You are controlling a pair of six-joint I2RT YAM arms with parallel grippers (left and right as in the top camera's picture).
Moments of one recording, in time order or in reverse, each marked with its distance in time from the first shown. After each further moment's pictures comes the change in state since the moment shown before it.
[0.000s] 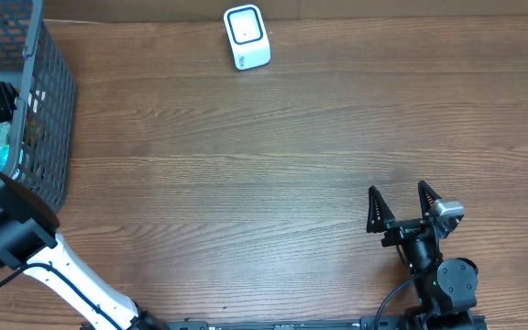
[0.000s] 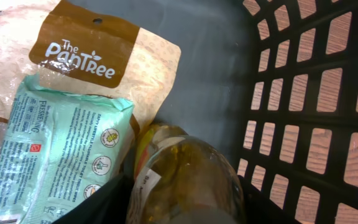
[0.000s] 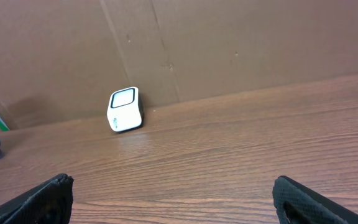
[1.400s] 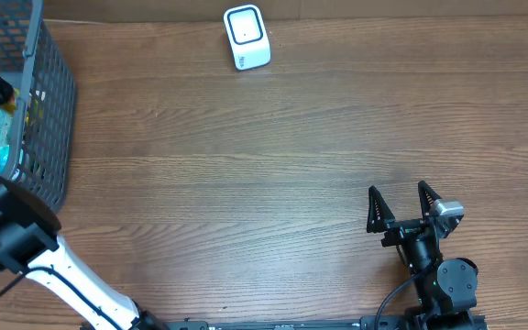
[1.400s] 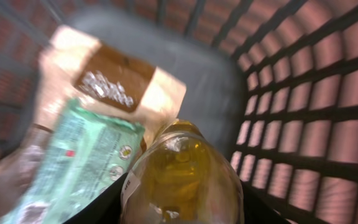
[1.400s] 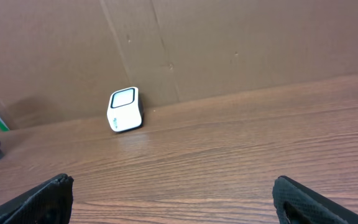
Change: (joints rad) left arm -0.007 -0.063 0.062 0.037 -0.017 -0.167; right arm 0.000 0.000 0.000 -0.001 0.000 0.000
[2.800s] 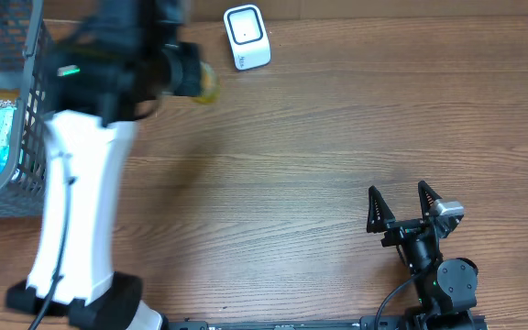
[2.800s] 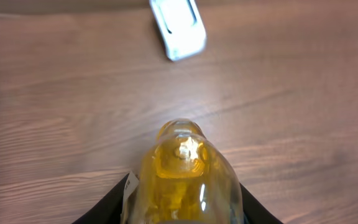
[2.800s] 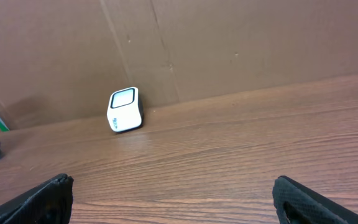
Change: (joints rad) left arm -0.970 -0.504 -0.134 -0.256 -0.298 -0.348; right arm 0.000 0.000 0.000 0.000 0.000 0.000
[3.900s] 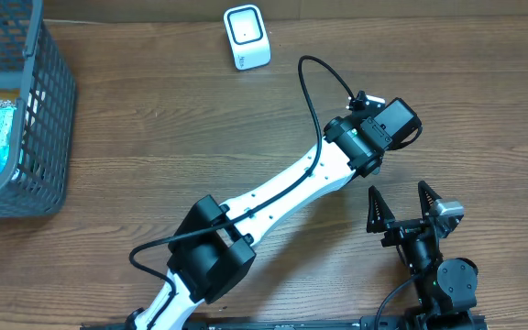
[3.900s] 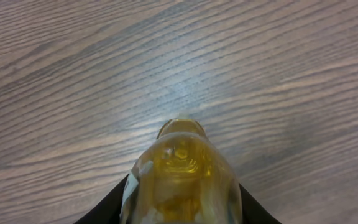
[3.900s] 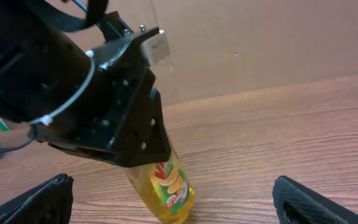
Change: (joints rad) left arm -0.618 0.436 -0.193 0.428 -0.301 -0.397; right arm 0.000 0.000 0.000 0.001 0.000 0.000
